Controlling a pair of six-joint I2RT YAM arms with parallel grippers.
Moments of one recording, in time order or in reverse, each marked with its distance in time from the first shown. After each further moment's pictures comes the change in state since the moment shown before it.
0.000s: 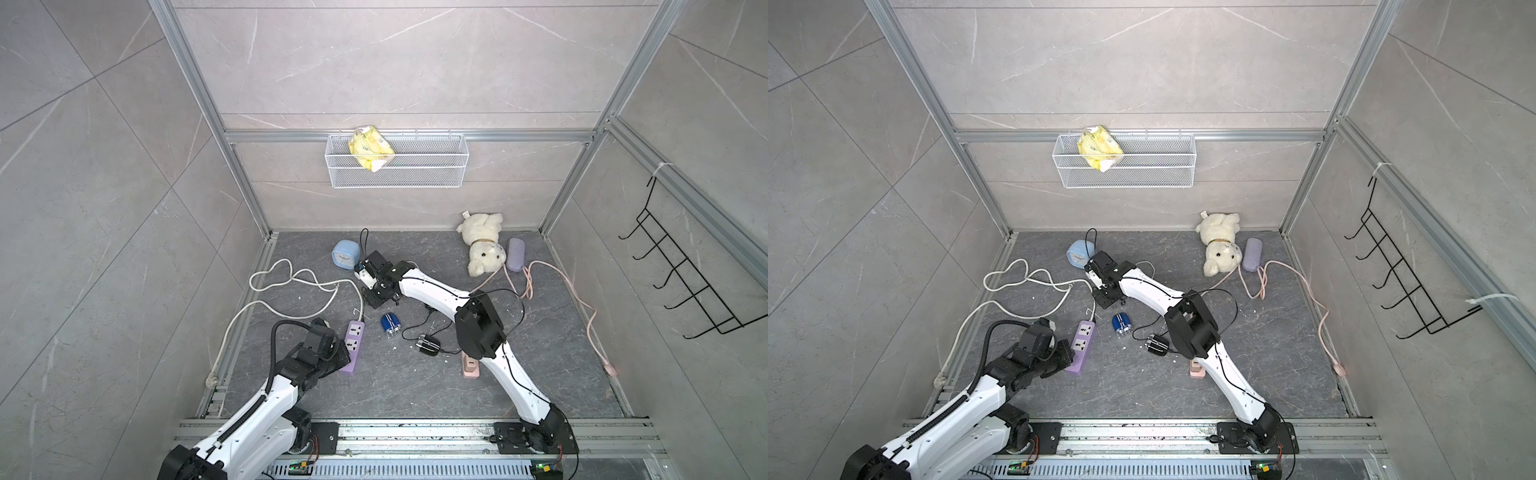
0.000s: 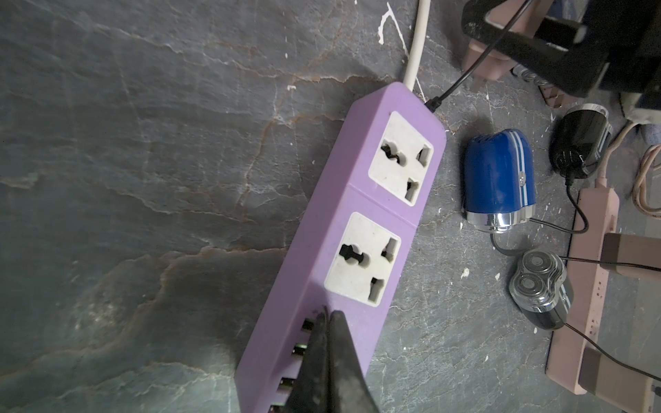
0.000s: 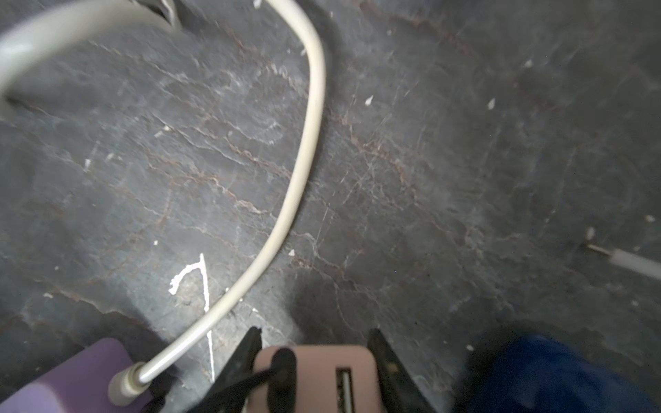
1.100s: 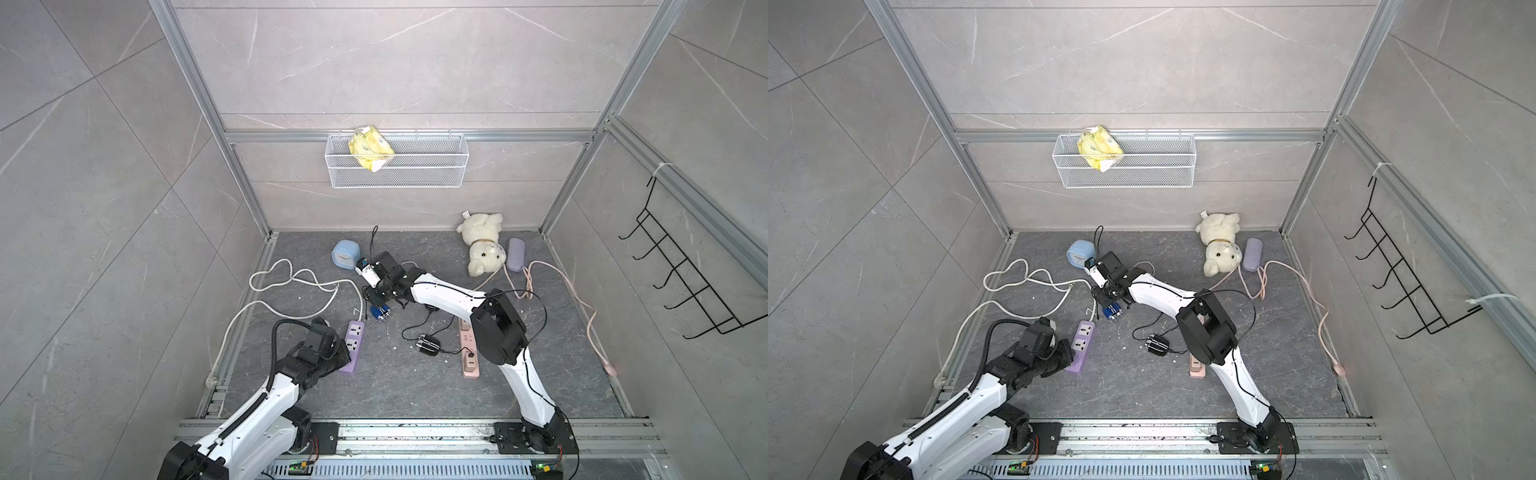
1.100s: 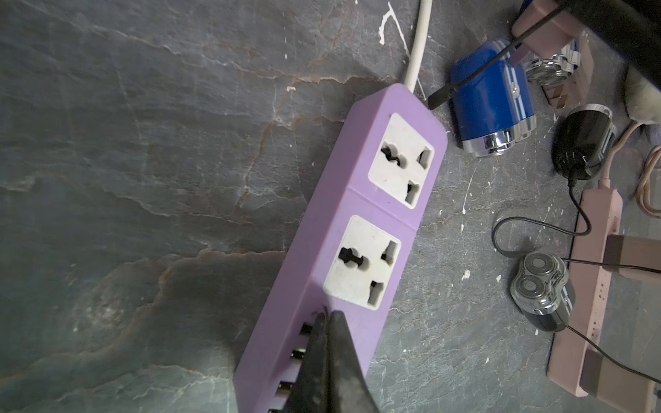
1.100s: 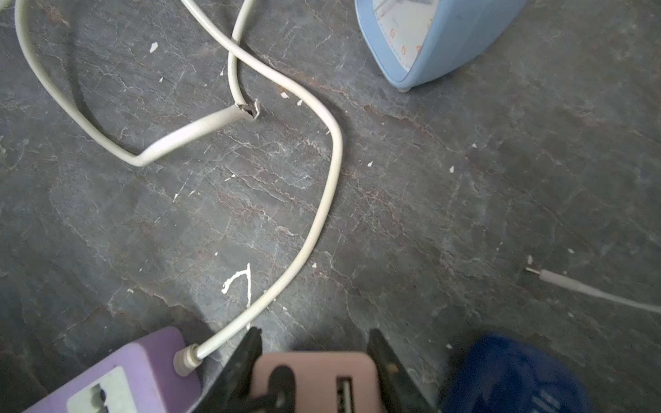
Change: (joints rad) left arm 0.000 0.018 0.008 0.003 0.000 0.000; right arm 0.001 -0.266 -0.444 0.426 -0.032 -0.016
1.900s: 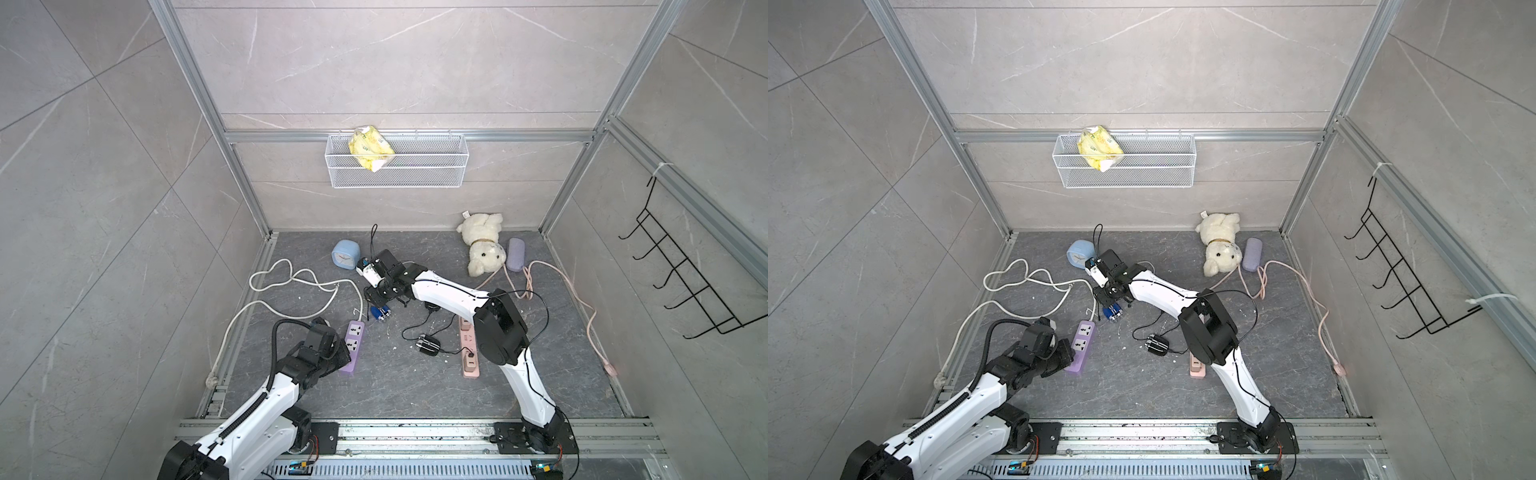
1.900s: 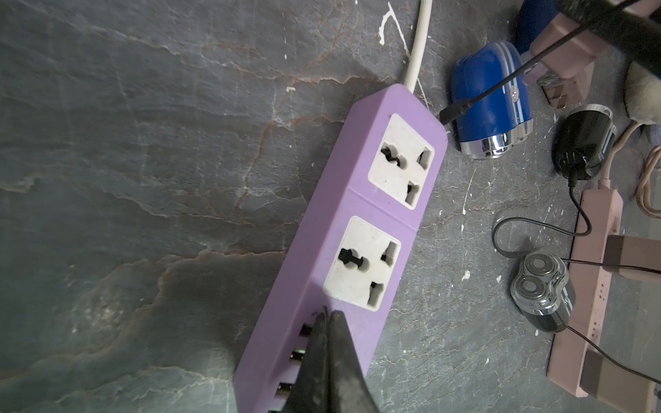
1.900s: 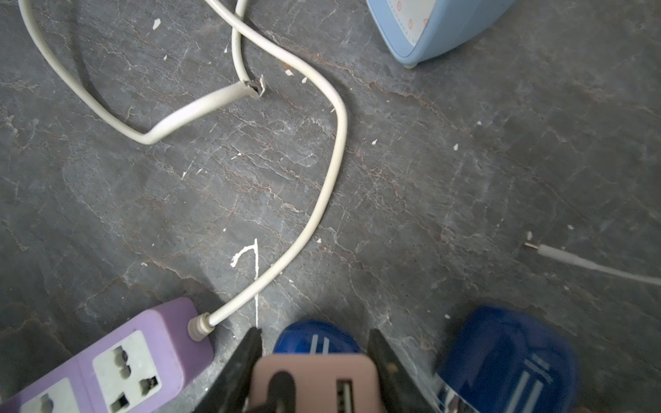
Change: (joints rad) left arm 0.000 0.006 0.000 0.004 0.000 0.000; right arm 0.000 -0.013 0.048 -0.123 -0.011 -0.002
